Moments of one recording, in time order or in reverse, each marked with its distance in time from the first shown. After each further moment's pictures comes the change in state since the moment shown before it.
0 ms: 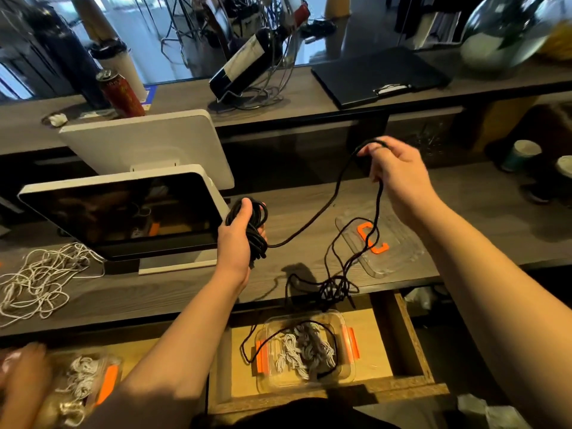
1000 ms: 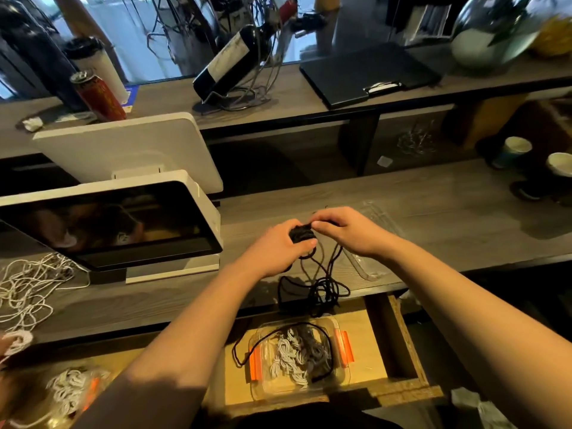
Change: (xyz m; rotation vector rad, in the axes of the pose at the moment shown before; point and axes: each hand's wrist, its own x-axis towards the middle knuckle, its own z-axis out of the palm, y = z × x) left_hand 0.015 -0.008 0.059 1.168 -0.561 0.102; right_hand -0.016 0.062 0.023 -0.413 -0.666 0.041
